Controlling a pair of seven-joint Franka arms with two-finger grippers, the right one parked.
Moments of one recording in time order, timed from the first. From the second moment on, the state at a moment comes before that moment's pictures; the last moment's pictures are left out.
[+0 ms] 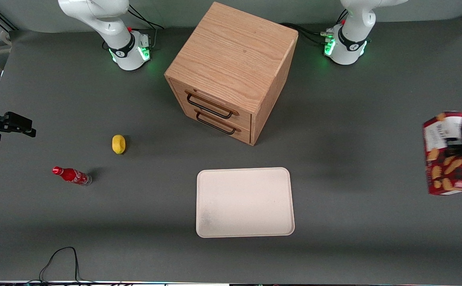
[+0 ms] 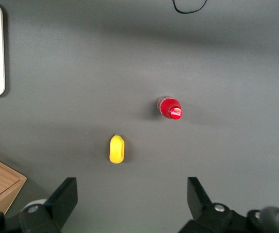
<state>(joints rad) 0.01 0.31 -0.01 -1.33 0.02 1.60 0.04</state>
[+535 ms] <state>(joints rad) -0.29 0.51 -0.07 -1.12 0.02 1.60 -0.45</state>
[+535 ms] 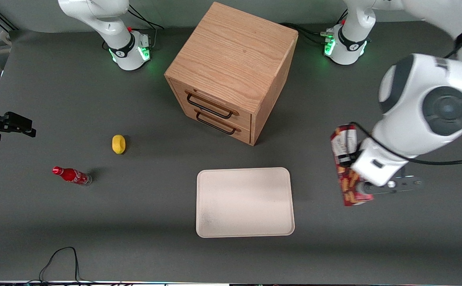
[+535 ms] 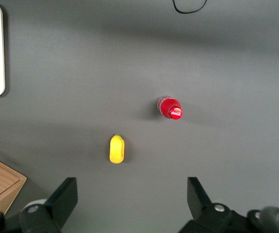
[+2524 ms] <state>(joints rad) -0.38 0.98 -0.11 -1.02 0.02 2.01 -0.50</state>
